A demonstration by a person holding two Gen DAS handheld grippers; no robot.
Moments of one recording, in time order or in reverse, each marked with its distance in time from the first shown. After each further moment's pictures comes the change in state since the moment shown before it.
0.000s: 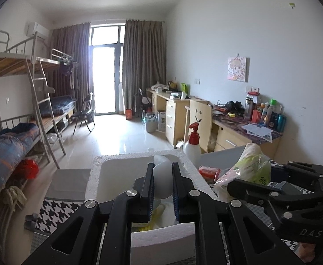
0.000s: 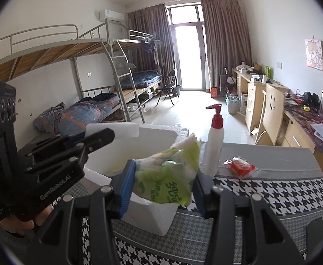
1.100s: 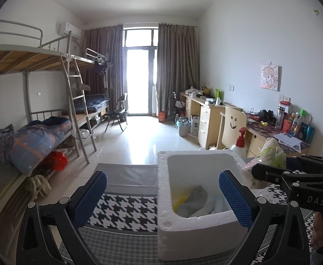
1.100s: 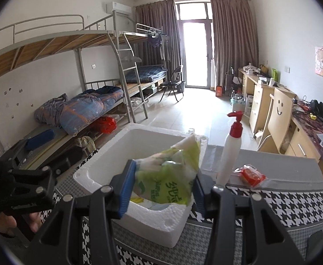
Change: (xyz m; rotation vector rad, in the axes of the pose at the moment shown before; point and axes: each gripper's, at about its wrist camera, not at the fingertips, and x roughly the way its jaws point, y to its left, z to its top) left arm -0.033 0.056 -0.007 -0.071 -0.034 0.223; right arm 0.032 0.027 0.016 -0.054 0.031 0.019
